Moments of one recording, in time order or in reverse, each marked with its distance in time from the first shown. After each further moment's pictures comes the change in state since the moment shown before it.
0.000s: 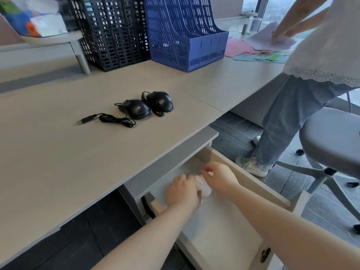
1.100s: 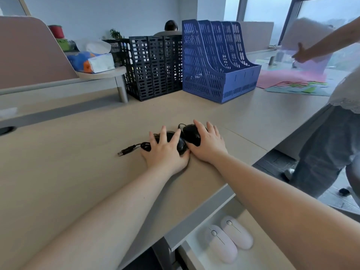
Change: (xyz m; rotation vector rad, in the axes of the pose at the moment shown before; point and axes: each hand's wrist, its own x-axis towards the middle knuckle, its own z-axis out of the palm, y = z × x) left_hand 0.110 -0.112 -0.159 0.008 0.358 -0.136; right_hand 0.137 -0.172 -0.035 -0.051 0.177 -0.231
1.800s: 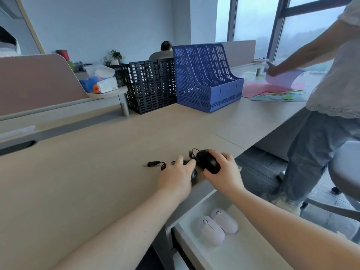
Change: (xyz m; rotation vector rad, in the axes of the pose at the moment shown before) left_hand -0.109 0.042 -0.026 0.119 -0.043 0.308; right_hand -0.139 0.030 -0.045 0.386 0.167 0.074
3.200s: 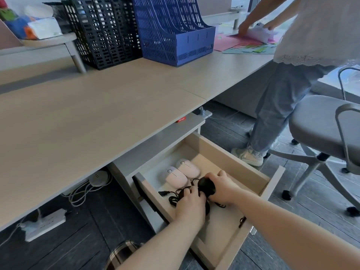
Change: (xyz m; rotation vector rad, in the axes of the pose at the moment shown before) left_hand -0.112 0.141 0.159 0.030 -0.468 0.092; right_hand -0.111 0.163 -0.025 -0.491 -0.678 0.299
